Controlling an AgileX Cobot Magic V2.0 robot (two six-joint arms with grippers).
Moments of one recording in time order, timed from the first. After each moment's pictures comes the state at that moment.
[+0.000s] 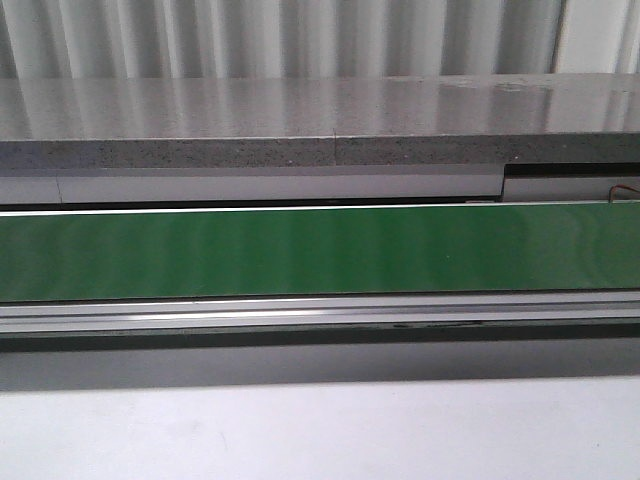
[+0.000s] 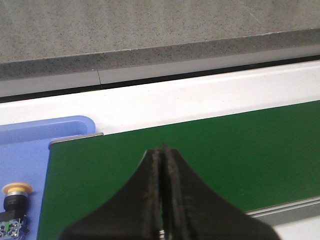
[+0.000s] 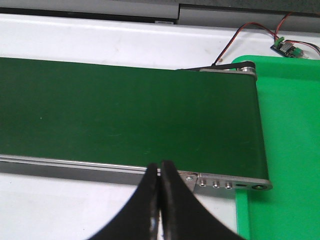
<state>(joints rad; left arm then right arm) 0.08 0.64 -0.58 -0.55 0.51 0.64 -0.18 0.67 -0.60 0.33 0.60 -0.36</state>
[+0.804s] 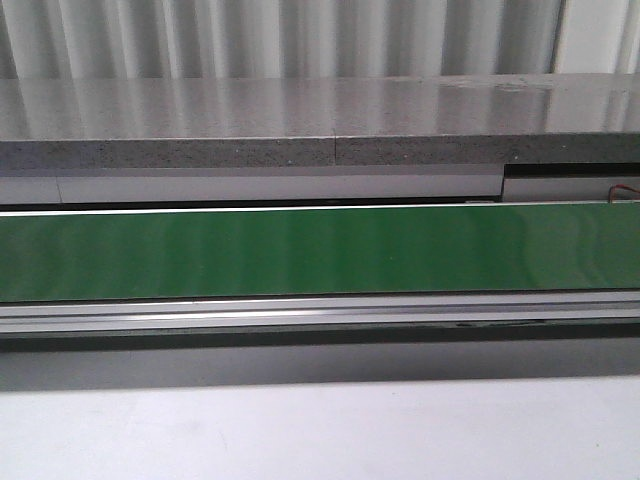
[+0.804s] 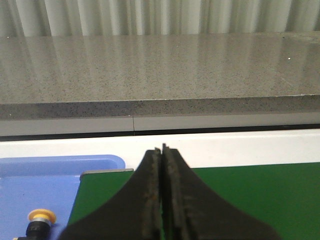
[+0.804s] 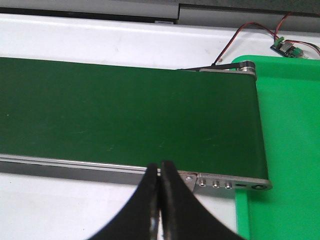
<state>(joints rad) -0.07 0.47 -0.29 -0.03 0.03 0.05 -0.18 0.67 -0.60 0.33 0.60 -0.36</state>
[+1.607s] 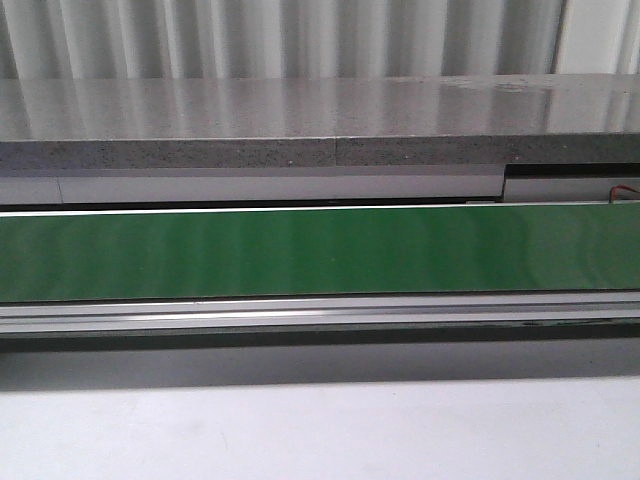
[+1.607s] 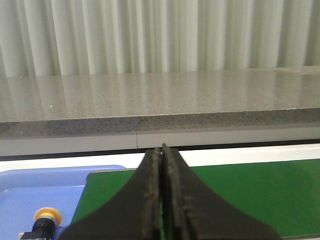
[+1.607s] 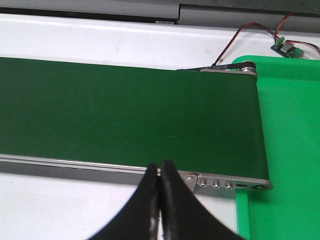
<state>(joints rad) -0.07 -0.01 0.00 0.12 0.02 -0.08 -0.18 0.67 -0.60 0.33 0.60 -0.36</state>
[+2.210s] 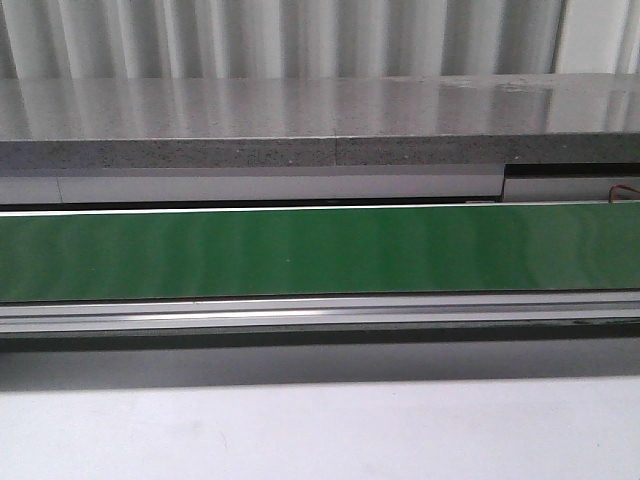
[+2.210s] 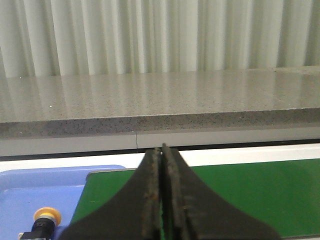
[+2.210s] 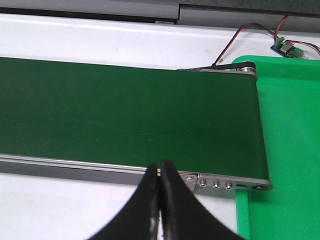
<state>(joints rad) -0.07 -0.01 0.00 0.12 0.02 -0.08 -0.18 0.67 -0.60 0.33 0.60 -0.36</state>
